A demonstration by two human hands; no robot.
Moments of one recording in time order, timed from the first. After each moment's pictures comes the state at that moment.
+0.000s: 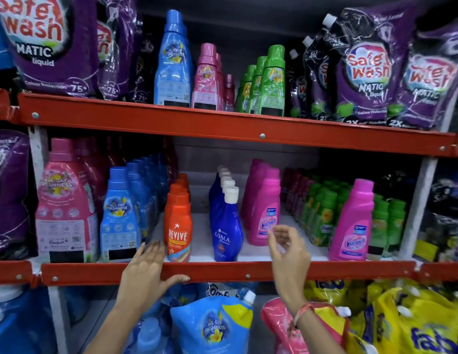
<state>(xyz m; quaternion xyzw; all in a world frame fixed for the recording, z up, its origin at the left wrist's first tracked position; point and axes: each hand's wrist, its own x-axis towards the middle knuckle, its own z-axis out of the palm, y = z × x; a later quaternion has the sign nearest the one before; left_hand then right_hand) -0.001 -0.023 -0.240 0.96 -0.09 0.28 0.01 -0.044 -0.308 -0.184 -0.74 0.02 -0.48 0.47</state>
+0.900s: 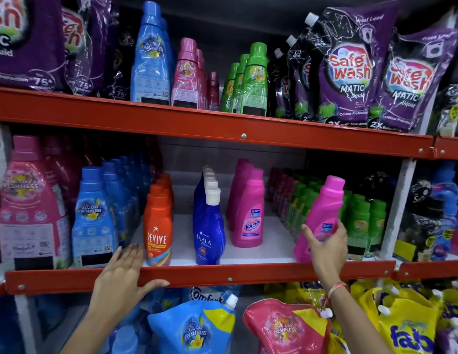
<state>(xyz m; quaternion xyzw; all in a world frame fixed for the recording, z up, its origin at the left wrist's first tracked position) 0.001 -0.024 -0.243 0.95 -0.09 0.30 0.01 -0.012 -0.436 -0.173 -0.74 0.21 -0.47 0.43</state>
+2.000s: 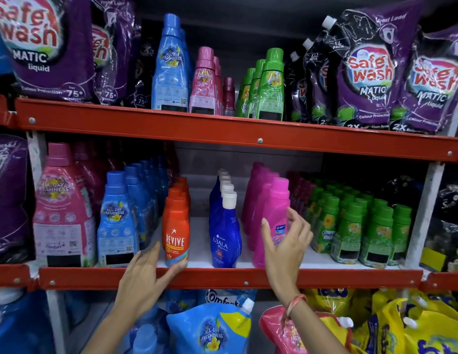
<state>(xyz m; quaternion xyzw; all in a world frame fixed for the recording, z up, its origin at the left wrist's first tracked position) -0.021 -0.035 -0.219 0.93 -0.06 0.27 0.25 -0.032 -0.299 -0.160 -0.74 0.04 -0.52 0.42</state>
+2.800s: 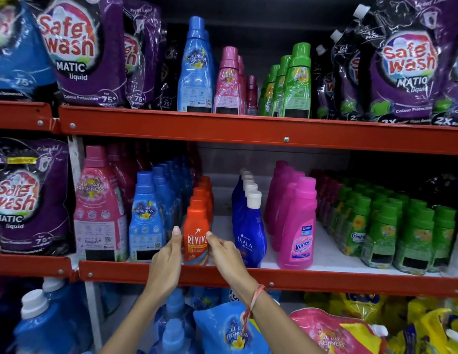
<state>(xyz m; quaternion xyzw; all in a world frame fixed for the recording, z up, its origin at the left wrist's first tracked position) -0.022 -0.037 -0.193 0.80 0.00 0.23 0.55 -0.027 -0.176 -0.160 -0.80 -0.06 -0.02 0.60</state>
